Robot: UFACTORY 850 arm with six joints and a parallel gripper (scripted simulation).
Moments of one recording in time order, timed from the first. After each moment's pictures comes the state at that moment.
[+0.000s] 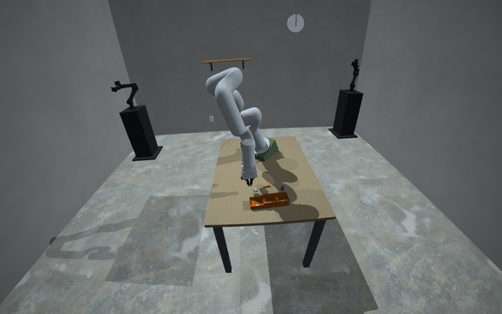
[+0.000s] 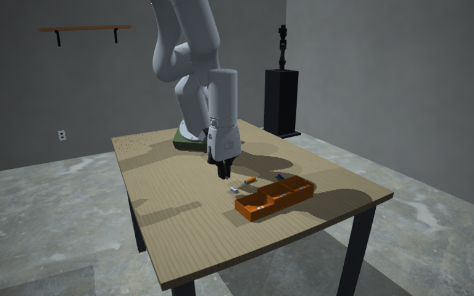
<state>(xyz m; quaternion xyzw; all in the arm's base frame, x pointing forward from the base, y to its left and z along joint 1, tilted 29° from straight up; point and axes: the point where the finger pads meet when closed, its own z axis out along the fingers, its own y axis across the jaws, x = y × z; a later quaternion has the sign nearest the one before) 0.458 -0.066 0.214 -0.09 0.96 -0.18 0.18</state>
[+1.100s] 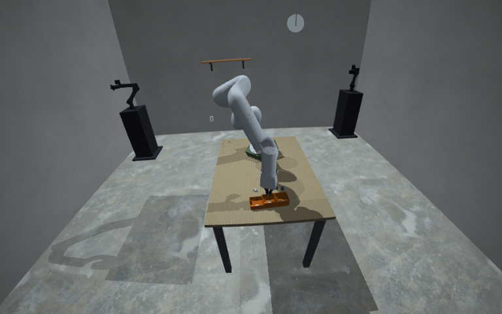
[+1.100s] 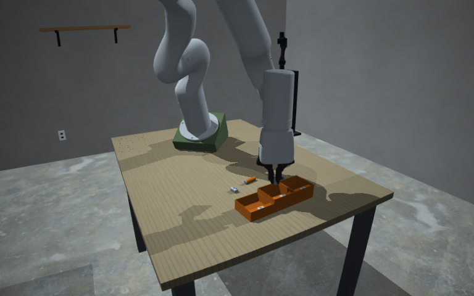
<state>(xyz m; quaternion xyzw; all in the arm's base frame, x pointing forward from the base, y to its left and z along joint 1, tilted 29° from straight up) 0.562 0.057 0.218 0.19 0.95 -0.11 0.21</state>
